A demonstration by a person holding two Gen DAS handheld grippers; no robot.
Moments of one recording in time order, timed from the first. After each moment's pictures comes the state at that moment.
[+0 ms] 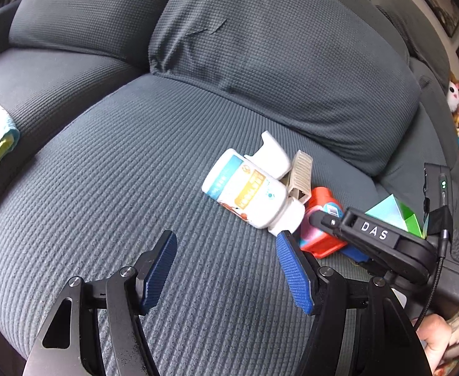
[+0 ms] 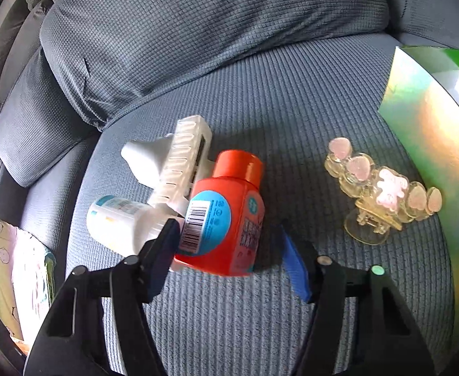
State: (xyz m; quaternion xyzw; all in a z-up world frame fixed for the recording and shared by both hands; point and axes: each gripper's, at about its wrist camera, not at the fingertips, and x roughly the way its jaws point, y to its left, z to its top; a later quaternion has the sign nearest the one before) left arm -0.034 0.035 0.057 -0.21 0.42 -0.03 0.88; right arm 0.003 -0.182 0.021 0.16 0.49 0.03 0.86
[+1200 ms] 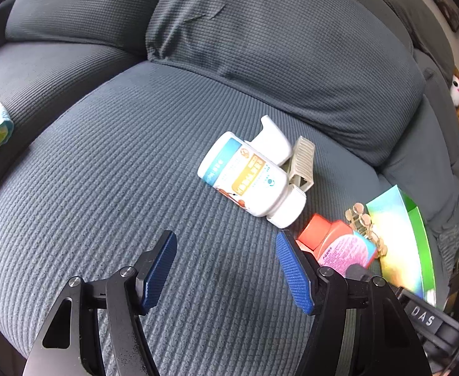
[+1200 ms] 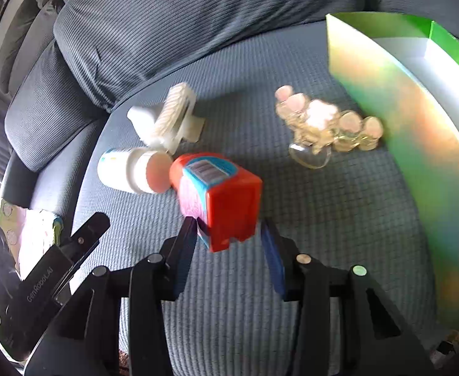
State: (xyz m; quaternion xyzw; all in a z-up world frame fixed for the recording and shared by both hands) left arm -0.029 0.028 0.051 -0.21 0.45 -0.03 0.87; right arm -0.069 -0.211 0.029 0.17 0.49 0.05 0.86
